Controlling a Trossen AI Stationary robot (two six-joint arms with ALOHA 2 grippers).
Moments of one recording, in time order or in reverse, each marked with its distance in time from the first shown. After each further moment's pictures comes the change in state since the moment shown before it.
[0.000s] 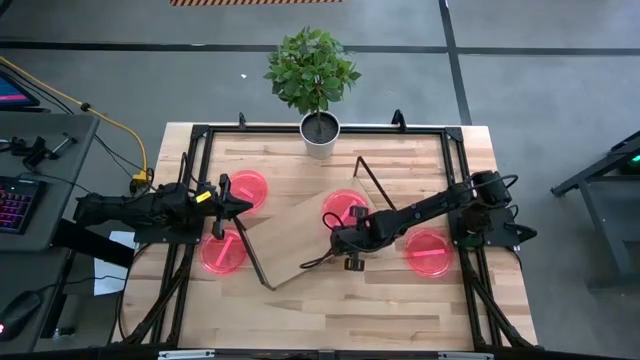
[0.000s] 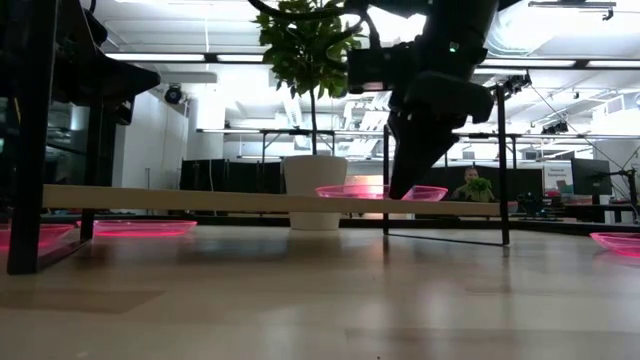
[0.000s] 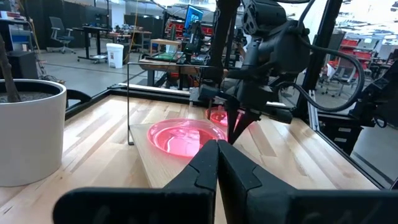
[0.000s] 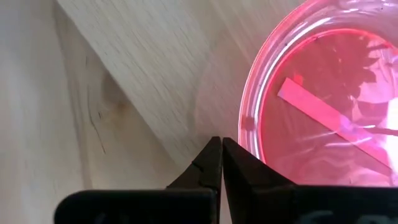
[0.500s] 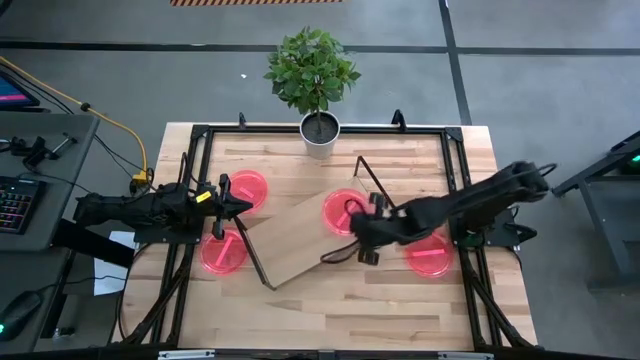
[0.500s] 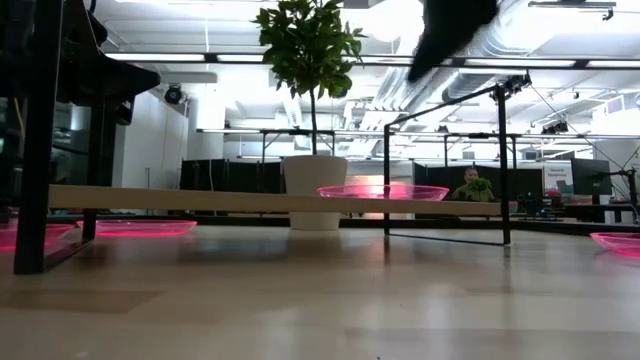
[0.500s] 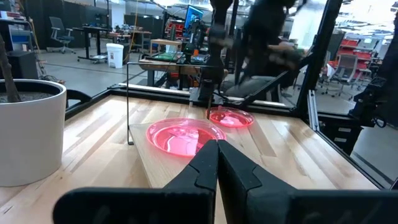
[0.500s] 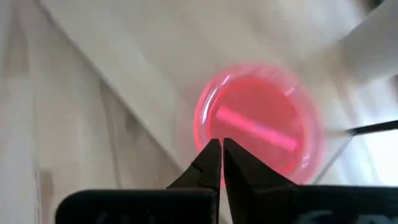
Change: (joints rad) left arm 0.000 0.000 0.000 0.000 0.000 0.000; right arm 0.080 -0.322 -0.002 -0.092 0.148 0.101
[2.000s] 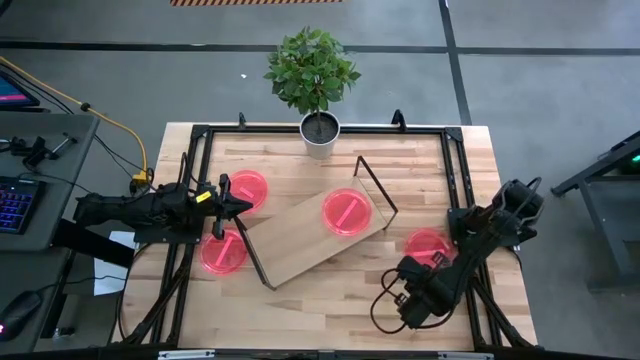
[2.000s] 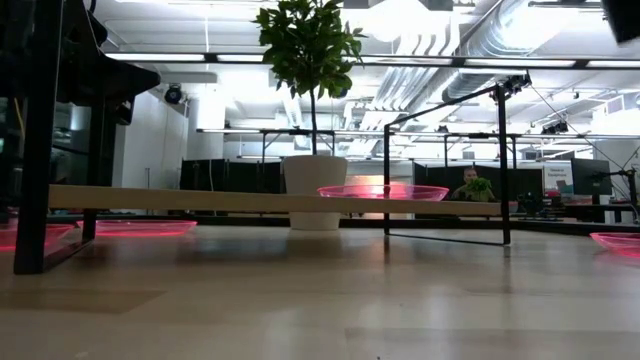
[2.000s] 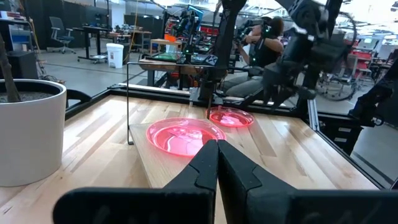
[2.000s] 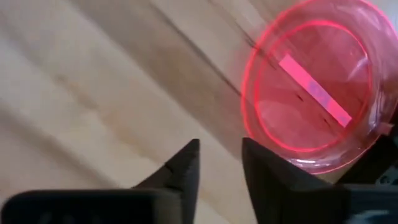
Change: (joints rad) left arm 0.000 0.000 0.000 0.000 0.000 0.000; right arm 0.477 0.182 -0.057 -0.422 -0.298 1.195
